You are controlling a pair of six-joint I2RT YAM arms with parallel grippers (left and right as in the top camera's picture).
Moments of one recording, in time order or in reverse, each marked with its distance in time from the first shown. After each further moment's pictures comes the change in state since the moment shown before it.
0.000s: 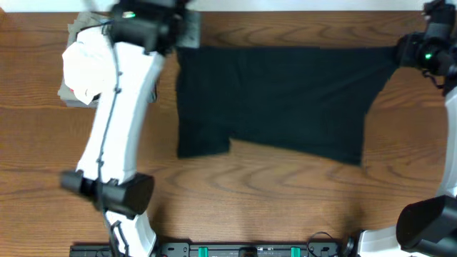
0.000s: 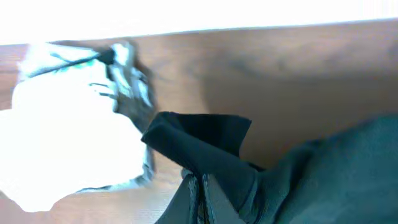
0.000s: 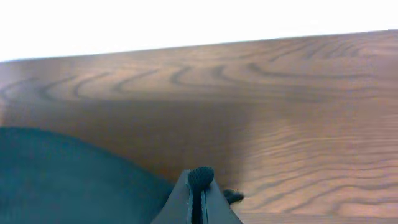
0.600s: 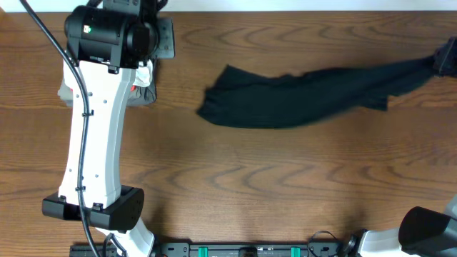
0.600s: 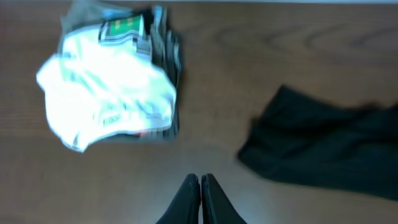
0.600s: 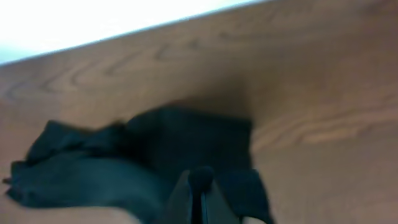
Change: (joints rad) left arm 0.051 -0.095 0.004 -0.209 -0.017 -0.058; right arm -0.128 -0.019 0.248 -0.417 -0.011 0.000
